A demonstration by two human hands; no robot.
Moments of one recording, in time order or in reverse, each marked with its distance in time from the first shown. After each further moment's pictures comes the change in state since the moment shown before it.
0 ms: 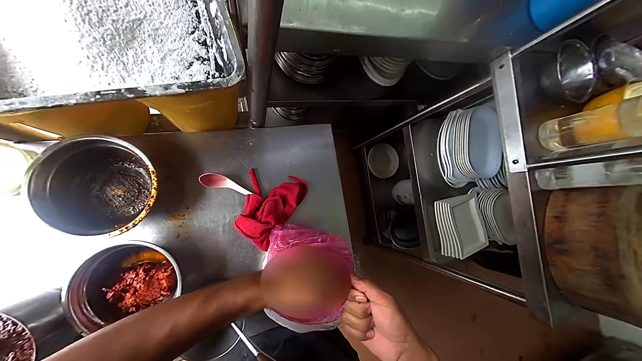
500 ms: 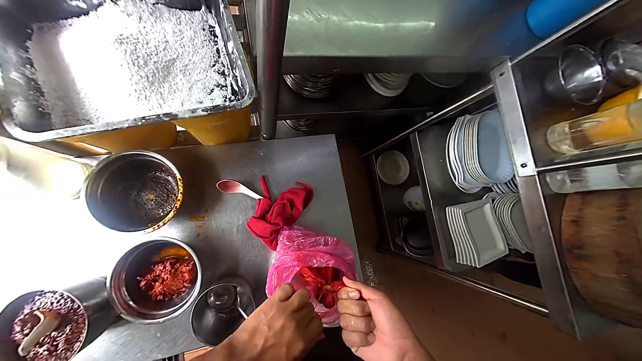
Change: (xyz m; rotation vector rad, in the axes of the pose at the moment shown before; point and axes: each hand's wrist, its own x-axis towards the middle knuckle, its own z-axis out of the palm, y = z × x) left_hand -0.067 -0.014 0.075 1.208 0.439 0.353; right_hand -0.020 0.000 0.032 0.301 0.036 0.221
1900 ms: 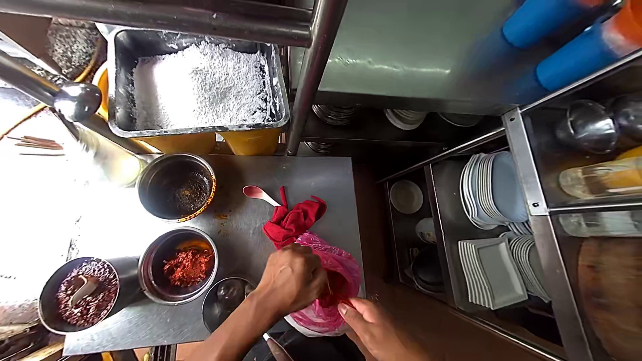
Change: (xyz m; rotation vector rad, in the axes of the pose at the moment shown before) left_hand 0.040 -0.026 -0.016 -0.365 0.246 -0.619; right_hand -0.002 -0.021 -0.029 -1.865 0.096 -0.469
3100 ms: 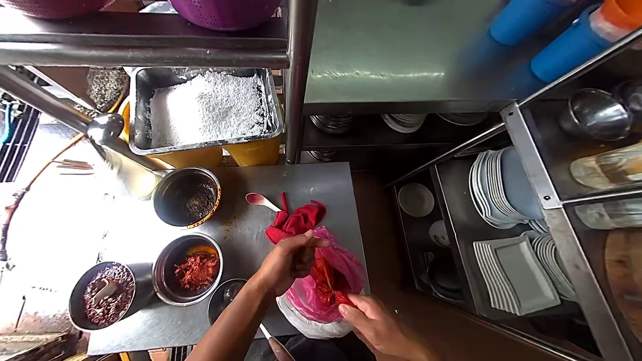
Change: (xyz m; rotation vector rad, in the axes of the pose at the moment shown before) left_hand 0.018 0.000 0.001 -1.404 -0.192 -0.561; right_hand 0.012 0.039 -0.001 0.135 -0.025 -0.343
